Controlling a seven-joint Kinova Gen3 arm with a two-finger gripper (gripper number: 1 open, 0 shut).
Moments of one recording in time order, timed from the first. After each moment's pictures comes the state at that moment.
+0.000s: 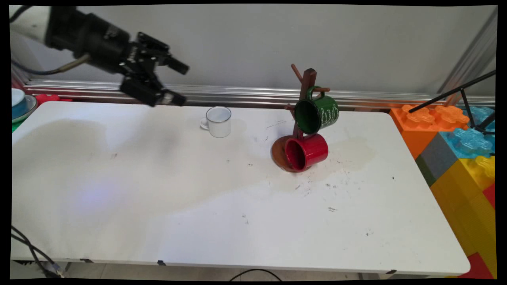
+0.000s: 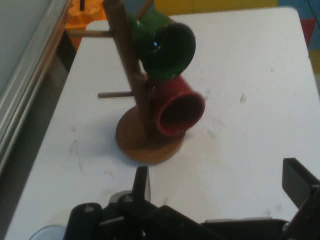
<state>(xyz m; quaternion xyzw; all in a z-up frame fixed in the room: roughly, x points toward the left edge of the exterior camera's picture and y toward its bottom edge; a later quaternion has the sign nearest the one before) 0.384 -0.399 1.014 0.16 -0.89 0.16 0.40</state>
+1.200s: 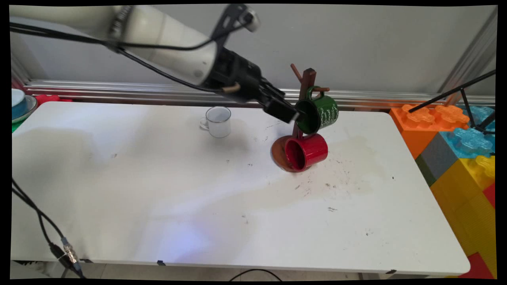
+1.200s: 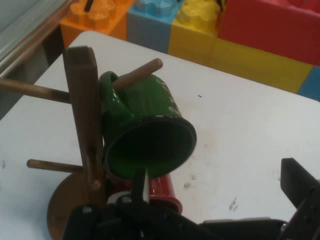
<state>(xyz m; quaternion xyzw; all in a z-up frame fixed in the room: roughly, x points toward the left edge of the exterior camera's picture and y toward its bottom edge) 0.188 -0.459 0.950 0.31 -0.84 0.11 0.44</state>
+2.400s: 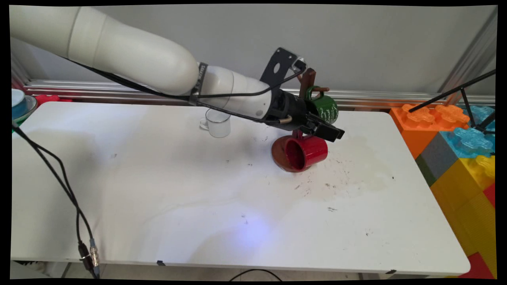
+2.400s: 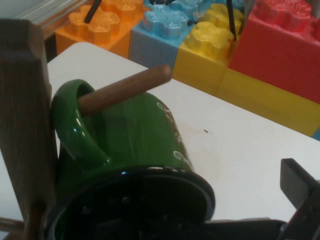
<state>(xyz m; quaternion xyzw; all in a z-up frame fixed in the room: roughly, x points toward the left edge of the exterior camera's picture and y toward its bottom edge) 0.111 -0.495 0.860 0.35 -0.80 0.10 0.48</state>
